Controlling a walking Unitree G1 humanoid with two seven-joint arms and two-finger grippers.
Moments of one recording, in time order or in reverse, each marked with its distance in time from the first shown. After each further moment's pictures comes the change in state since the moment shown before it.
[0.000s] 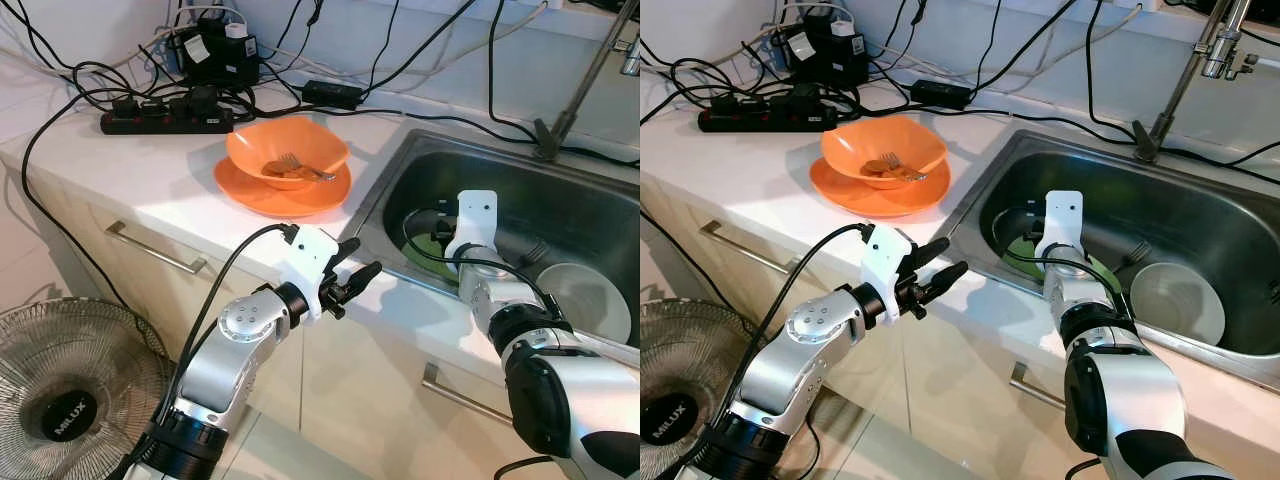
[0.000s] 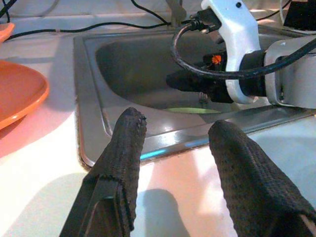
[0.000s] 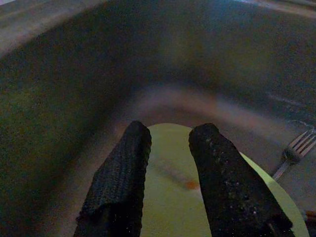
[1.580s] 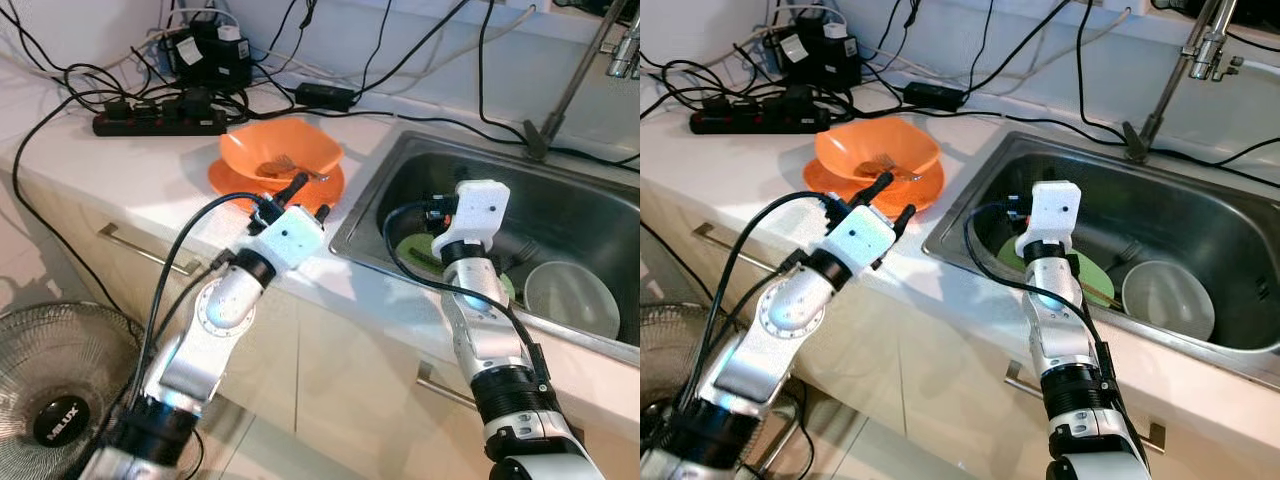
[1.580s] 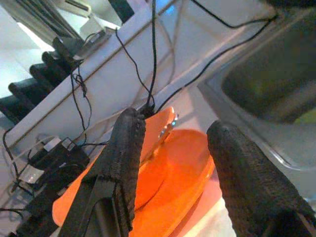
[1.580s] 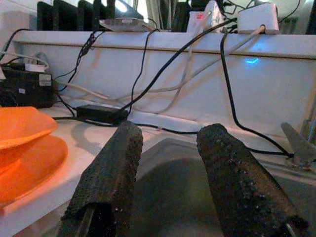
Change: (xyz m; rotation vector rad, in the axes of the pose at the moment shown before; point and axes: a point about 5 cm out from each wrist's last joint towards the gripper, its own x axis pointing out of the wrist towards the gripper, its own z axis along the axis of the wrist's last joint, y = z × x) left arm -0.018 0.043 0.034 0.708 -0.086 0.379; right arm -0.054 0.034 0.033 0.014 -0.634 0.092
